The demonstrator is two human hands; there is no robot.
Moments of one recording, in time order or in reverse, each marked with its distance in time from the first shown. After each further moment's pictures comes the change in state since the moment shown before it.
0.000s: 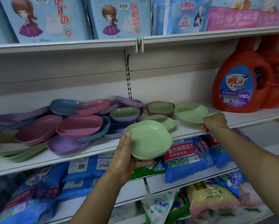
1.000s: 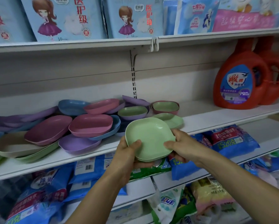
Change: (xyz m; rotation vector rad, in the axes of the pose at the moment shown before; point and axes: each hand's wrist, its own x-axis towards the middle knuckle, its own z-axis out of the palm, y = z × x) left_hand -0.027 0.023 -0.041 0.119 -0.066 0.023; right_hand -0.194 -0.028 0.042 -0.032 -0.741 -0.237
